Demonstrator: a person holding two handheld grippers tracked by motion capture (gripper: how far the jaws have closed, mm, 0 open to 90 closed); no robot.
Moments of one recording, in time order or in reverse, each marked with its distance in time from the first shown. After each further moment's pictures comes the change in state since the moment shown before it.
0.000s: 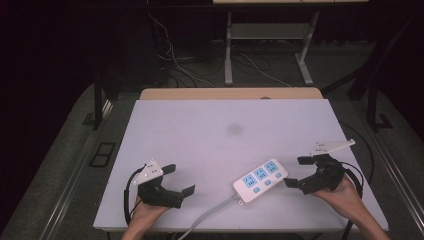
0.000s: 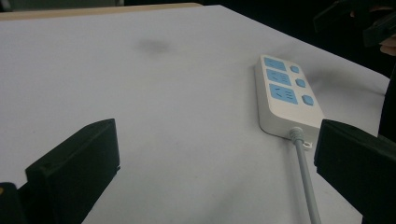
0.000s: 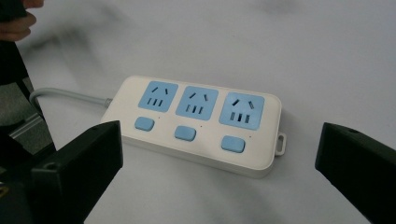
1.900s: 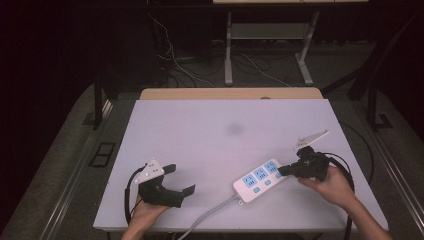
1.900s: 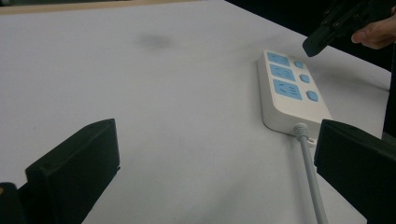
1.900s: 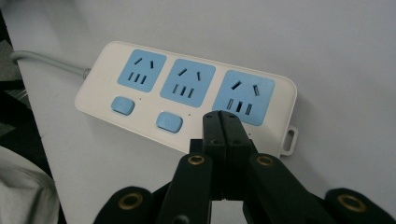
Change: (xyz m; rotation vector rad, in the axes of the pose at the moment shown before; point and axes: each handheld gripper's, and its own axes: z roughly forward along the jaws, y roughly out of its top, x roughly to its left) left arm 0.002 -0.001 0.003 0.020 0.002 0.002; right arm -0.020 0.014 0.036 0.191 0.072 -0.020
